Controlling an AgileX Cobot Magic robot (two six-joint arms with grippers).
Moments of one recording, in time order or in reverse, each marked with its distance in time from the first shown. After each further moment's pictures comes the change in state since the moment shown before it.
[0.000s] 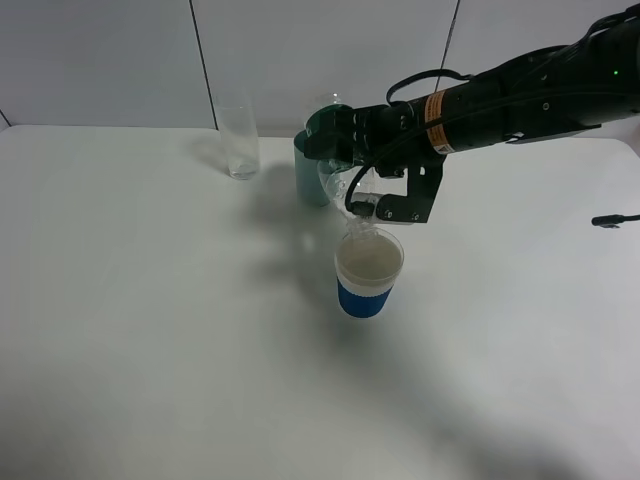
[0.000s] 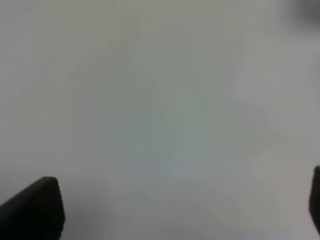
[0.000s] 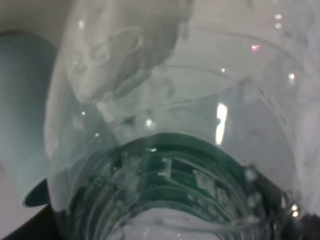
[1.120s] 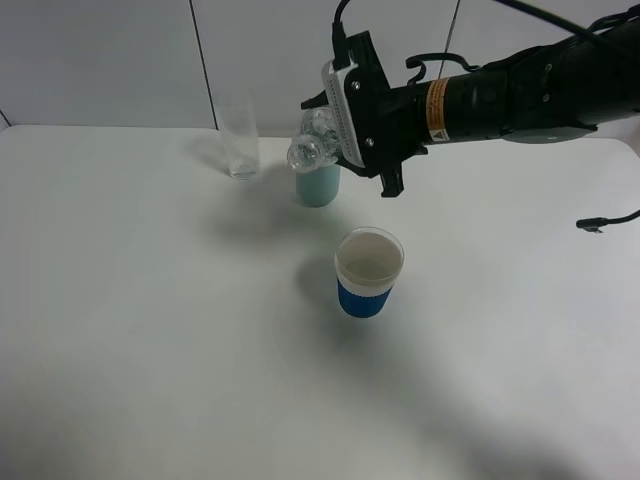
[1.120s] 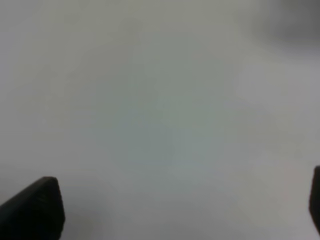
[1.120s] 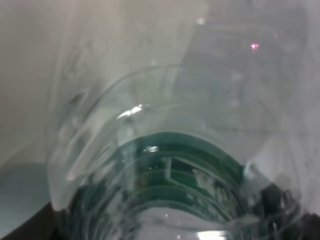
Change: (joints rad) left arm 0.000 0.000 0.000 0.000 0.000 0.000; right arm -0.017 0.000 0.000 0.229 -0.095 0.864
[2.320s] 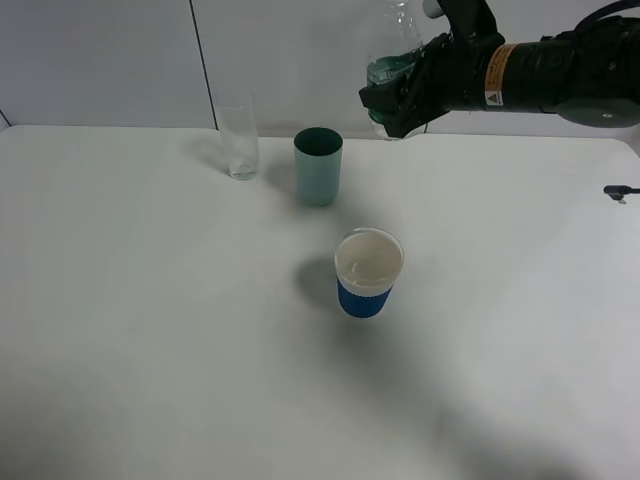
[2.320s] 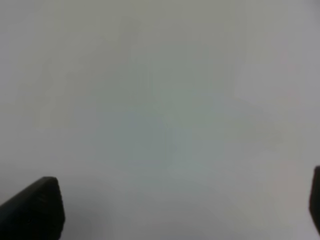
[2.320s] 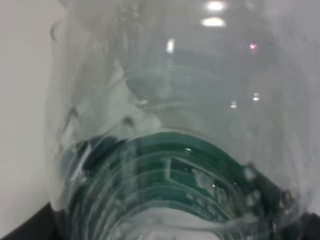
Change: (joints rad) left arm 0.000 0.000 0.000 0.000 0.000 0.000; right arm -0.143 -0.070 0.032 0.166 0.062 1.062
